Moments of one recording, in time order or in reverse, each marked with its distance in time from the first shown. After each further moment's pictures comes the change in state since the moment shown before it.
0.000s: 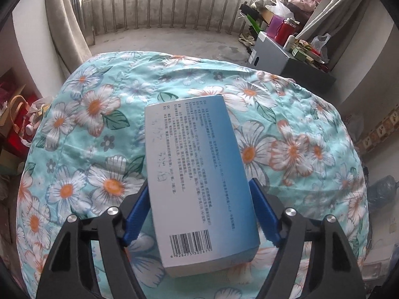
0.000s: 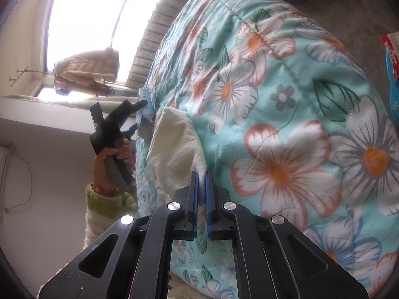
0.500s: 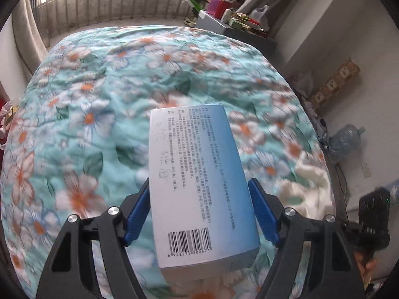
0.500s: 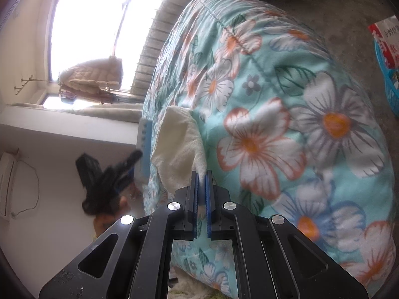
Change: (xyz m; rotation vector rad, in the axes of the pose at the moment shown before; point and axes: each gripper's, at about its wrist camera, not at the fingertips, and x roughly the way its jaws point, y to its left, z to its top) left arm -0.096 -0.027 -0.142 0.180 0.091 -0.265; right arm -0.030 -0.030 -0.024 0.033 -0.034 0.037
